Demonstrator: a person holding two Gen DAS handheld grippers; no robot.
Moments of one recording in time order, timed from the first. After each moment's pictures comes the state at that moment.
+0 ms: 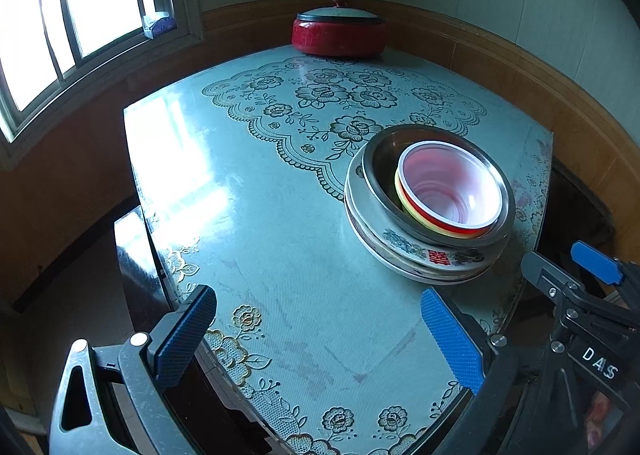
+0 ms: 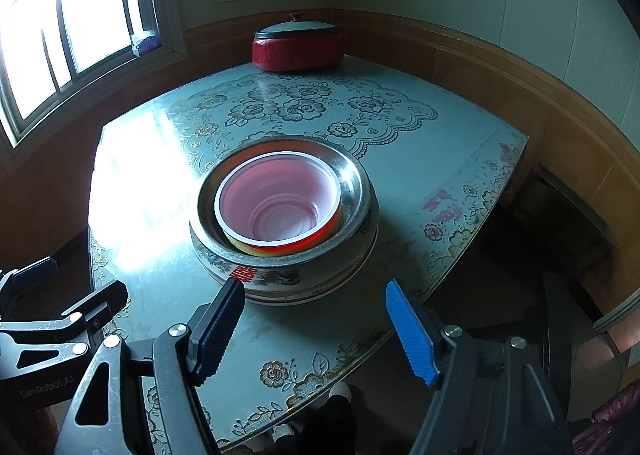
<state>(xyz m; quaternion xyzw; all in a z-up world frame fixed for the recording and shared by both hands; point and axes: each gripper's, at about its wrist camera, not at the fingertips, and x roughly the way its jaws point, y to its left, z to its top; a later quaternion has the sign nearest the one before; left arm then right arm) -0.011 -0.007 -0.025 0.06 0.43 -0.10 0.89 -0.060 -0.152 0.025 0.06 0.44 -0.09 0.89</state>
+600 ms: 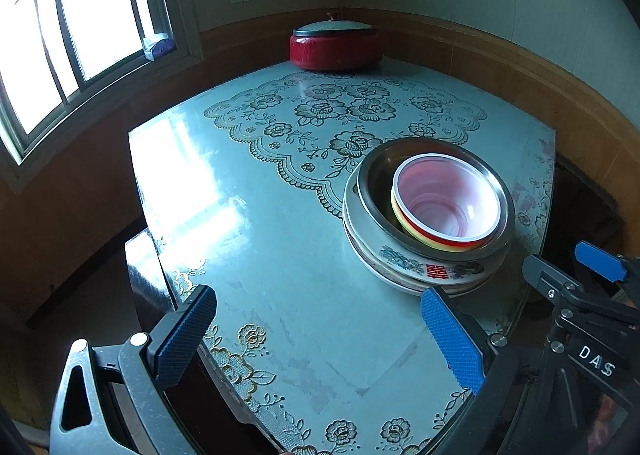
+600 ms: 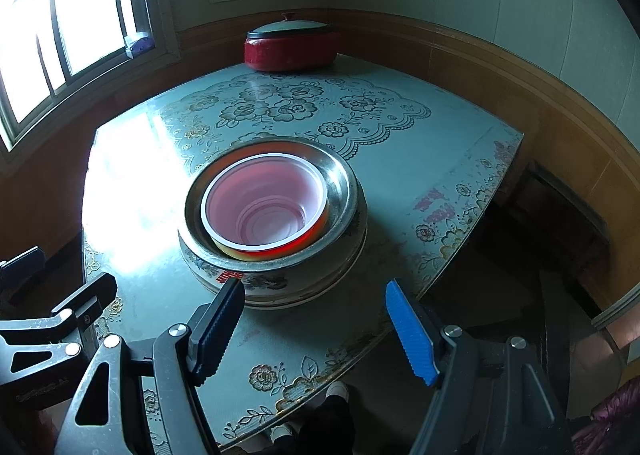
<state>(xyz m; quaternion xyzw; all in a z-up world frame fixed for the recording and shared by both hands) -0.014 -0.022 -0.016 0.08 0.40 -0.09 0.91 -0.057 -0.161 0.024 0.07 0.44 -0.10 0.89</state>
